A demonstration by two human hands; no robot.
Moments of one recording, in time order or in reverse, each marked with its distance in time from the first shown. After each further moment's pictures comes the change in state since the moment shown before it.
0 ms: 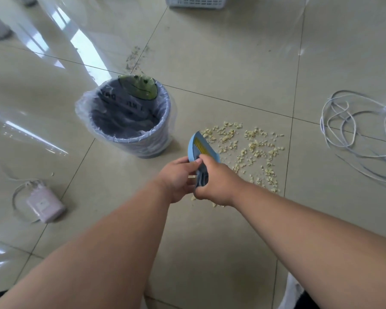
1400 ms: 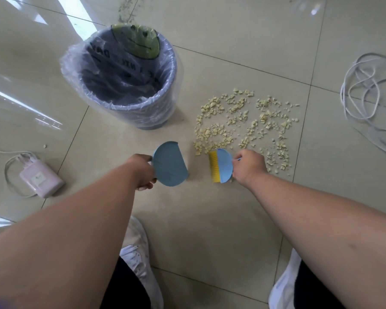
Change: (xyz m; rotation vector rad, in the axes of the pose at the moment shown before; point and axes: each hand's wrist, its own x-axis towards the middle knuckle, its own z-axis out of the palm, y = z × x) left_hand 0.019 -0.036 -0.134 0.821 0.332 -0.280; right_hand 0.049 0.113 0.059 0.040 0.349 0.537
